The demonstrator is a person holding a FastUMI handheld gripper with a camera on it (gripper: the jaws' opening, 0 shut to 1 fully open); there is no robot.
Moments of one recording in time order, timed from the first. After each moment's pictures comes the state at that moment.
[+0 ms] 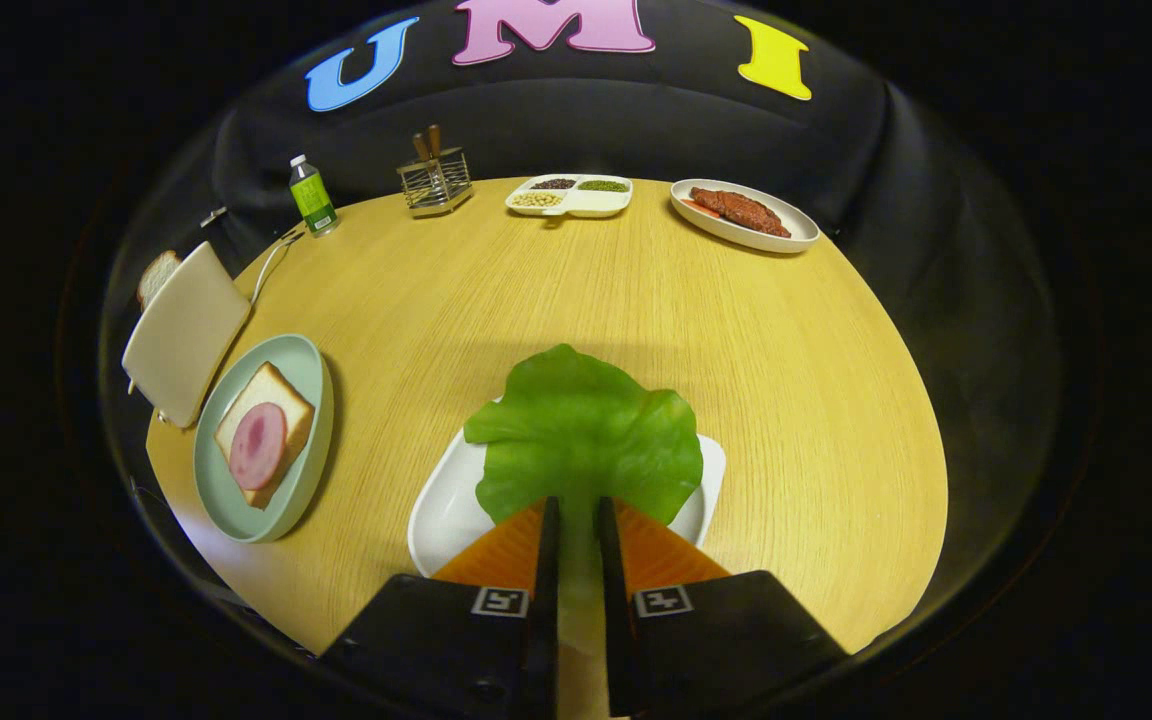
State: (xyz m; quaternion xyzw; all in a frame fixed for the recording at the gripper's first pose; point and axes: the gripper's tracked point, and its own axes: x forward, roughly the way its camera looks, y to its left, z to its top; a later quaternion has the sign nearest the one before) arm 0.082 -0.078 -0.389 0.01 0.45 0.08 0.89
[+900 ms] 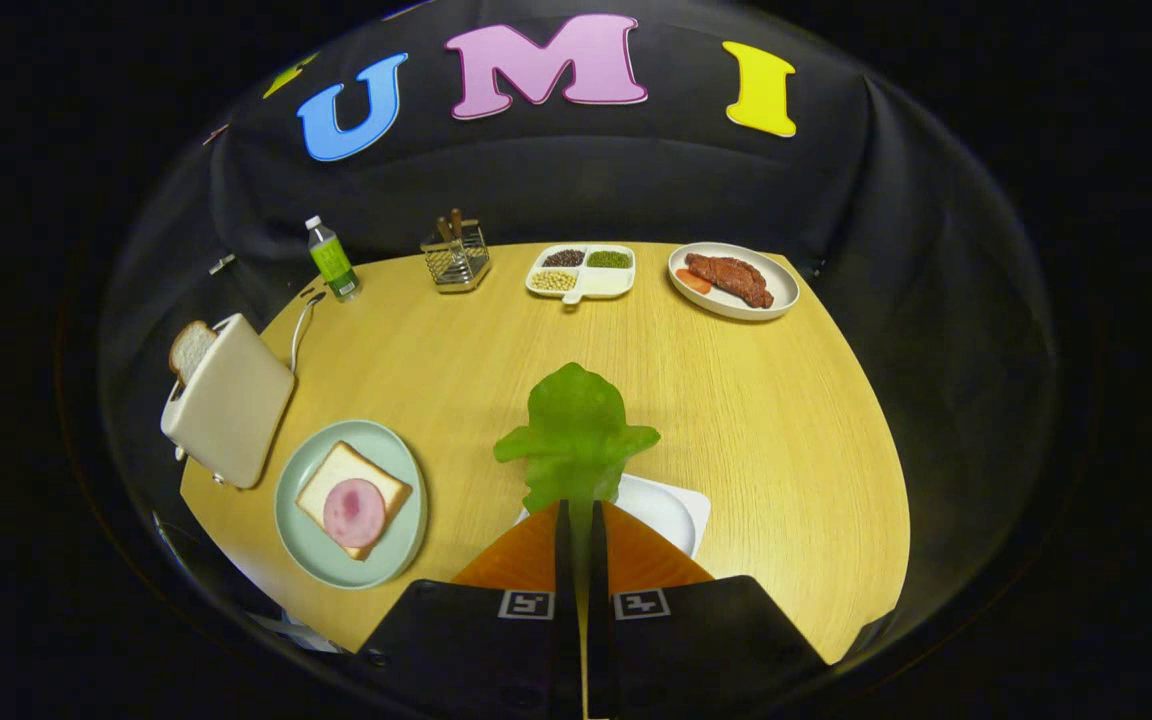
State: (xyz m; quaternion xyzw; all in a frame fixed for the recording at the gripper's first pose) arm 0.086 -0.044 -0.273 0.03 0.39 0.08 0.92
